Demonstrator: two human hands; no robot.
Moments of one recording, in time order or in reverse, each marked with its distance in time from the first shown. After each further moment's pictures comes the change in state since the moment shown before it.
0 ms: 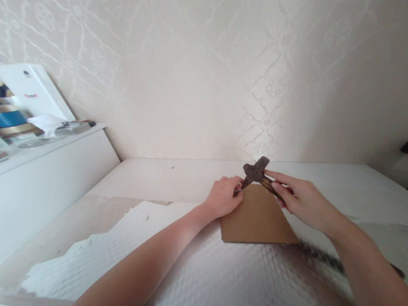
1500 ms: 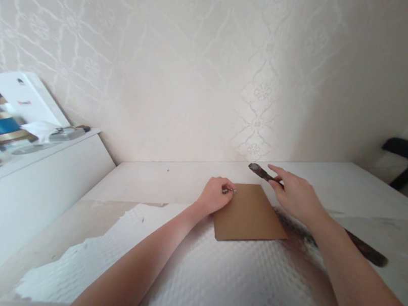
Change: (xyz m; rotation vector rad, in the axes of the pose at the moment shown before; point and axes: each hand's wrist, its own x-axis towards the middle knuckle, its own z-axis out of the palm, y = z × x) left_hand 0.002 -0.010 0.003 -0.277 0.046 -0.086; right_hand 0.004 0.030 0.007 -0.496 0.152 0.155
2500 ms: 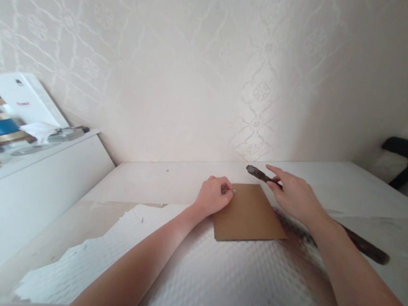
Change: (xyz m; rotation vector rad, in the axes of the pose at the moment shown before) left_hand -0.004 0.006 -0.006 0.183 0.054 0.010; right_hand -0.001 -0.001 -0.002 0.038 -0.014 -0.020
